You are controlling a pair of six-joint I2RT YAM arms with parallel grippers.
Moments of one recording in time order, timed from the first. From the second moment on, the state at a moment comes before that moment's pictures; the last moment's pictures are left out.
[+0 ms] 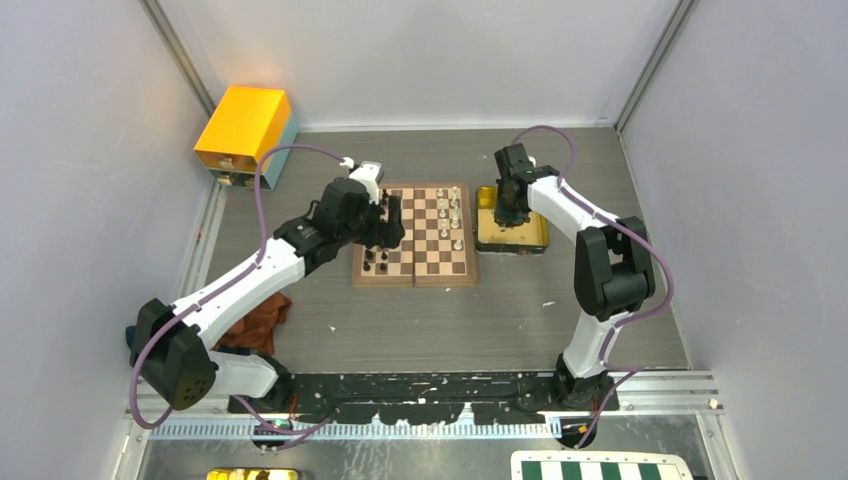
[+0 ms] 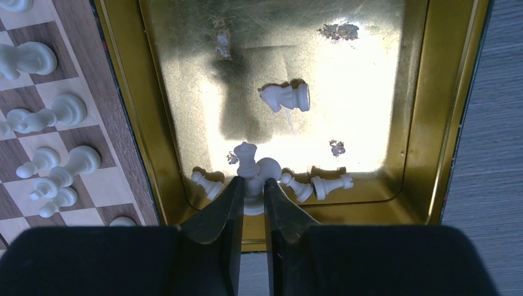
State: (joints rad) left arm -0.63 1.32 1.05 -0.35 -0.08 -0.34; right arm 0.29 1.80 1.34 -0.65 0.16 0.41
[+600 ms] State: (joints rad) left arm -0.63 1.31 1.05 -0.35 -0.11 -0.39; right arm 0.50 1.68 1.34 -0.72 0.19 0.39
